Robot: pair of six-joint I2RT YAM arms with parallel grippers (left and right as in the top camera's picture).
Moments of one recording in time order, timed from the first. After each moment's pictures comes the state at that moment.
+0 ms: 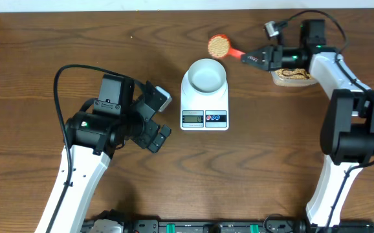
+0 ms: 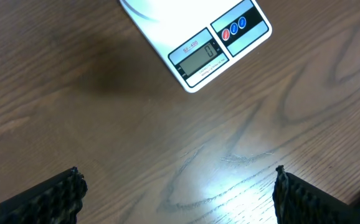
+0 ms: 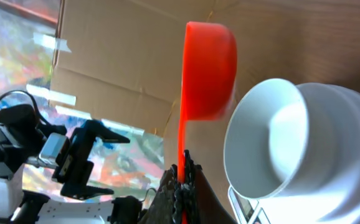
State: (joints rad) left arm -0.24 1.21 1.15 -1.05 0.25 0.39; right arm -0.01 2.20 1.61 -0.43 -1.51 0.13
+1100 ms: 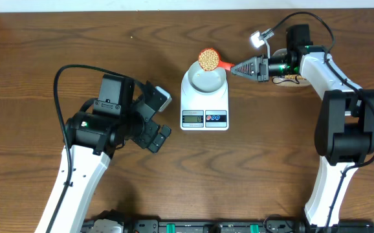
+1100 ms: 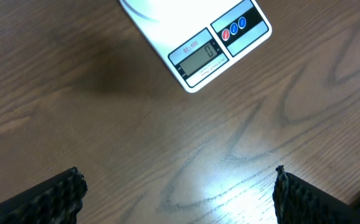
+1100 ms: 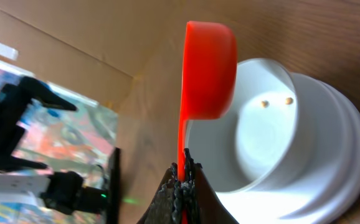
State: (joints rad) left arm -0.24 1.21 1.15 -1.05 0.25 0.39; right arm 0.04 2.20 1.61 -0.66 -1.34 -0.34
